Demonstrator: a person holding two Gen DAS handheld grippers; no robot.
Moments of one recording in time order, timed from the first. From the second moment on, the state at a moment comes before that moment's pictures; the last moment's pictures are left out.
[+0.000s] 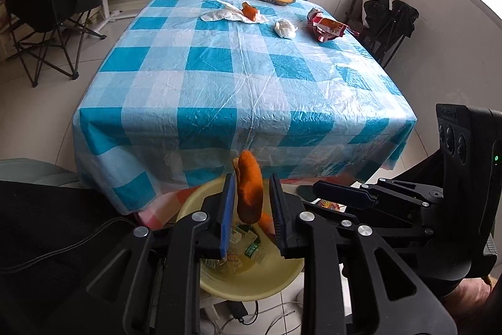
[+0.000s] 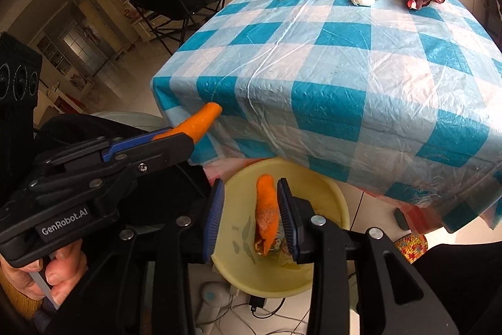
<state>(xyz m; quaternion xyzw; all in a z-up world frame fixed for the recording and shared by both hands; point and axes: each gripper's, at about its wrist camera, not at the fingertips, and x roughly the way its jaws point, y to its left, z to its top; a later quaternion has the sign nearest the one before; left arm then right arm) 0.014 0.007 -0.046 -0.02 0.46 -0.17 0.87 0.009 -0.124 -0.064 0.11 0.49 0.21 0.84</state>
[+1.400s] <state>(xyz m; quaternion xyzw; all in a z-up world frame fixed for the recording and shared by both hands) 0.018 0.036 -0.025 -0.06 0.39 -0.08 0.92 0.004 -0.123 -0.054 0.06 0.45 0.16 0.87</state>
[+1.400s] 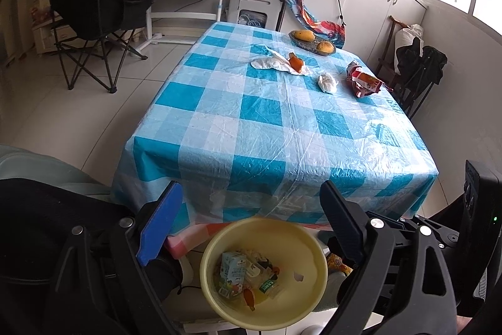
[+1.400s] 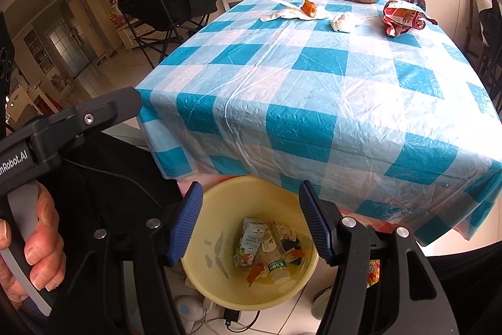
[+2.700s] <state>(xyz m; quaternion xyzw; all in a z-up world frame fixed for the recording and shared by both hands) 0.020 0.040 -0.023 -0.07 0.39 -0.07 0.92 0.018 -0.138 -0.032 0.07 0.42 0.14 0.90</state>
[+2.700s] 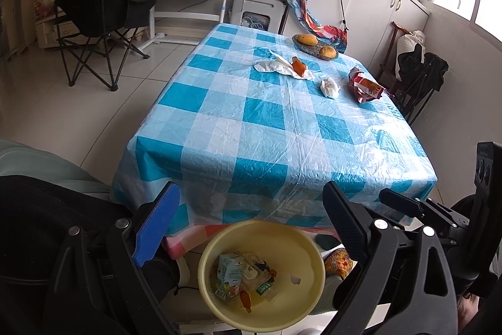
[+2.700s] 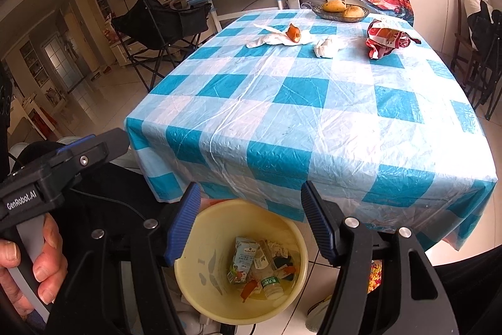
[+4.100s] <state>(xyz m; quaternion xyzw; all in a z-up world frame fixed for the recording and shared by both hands) 0.250 -0.015 -0.027 -0.05 0.41 -0.07 0.91 0.197 -0.188 -0.039 0.04 0.45 0.14 0.88</state>
